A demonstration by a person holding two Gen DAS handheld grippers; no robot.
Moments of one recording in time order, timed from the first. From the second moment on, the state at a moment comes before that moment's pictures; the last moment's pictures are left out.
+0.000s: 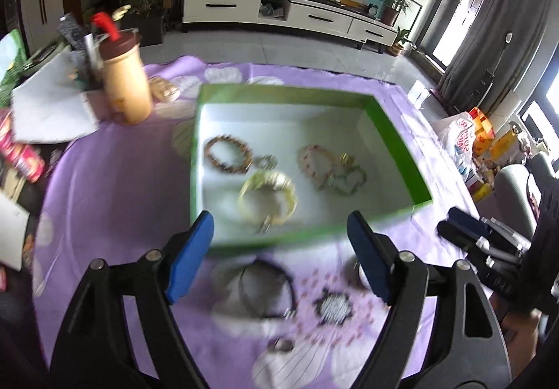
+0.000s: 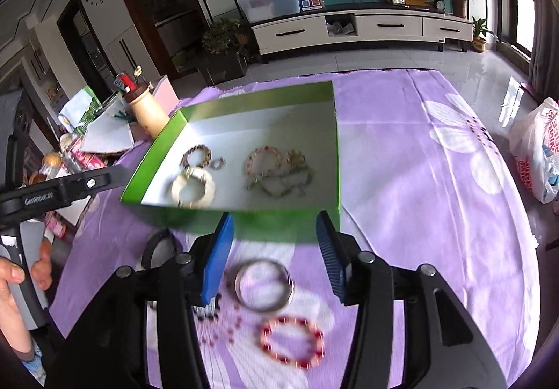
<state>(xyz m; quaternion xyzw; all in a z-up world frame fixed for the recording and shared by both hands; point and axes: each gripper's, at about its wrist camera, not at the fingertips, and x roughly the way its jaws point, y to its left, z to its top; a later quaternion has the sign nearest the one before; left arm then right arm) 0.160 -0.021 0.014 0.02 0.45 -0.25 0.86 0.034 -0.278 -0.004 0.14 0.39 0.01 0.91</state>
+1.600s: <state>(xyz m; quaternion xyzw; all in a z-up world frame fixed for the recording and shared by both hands) 0.063 -0.018 -0.092 0.11 0.48 -0.25 0.83 -0.028 -0.253 -0.094 0.05 0.43 -0.09 0.90</state>
